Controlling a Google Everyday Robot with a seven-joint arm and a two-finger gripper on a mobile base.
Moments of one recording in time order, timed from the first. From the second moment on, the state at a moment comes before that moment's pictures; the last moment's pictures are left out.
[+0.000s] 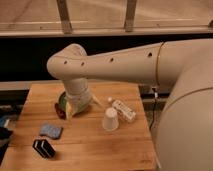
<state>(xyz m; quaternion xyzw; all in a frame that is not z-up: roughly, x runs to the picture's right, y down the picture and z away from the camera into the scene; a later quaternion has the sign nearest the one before) -0.090 0.104 0.619 -0.30 0.24 0.48 0.78</state>
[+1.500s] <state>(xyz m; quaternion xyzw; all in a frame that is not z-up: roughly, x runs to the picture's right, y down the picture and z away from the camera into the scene) -0.090 0.076 0.618 -0.27 0.22 0.49 0.80</state>
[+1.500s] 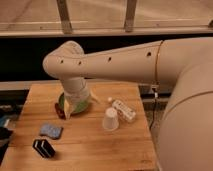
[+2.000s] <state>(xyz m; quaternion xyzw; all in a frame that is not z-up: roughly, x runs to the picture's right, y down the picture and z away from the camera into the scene) -0.021 0.018 0.659 -0.25 0.13 0.56 0.78</state>
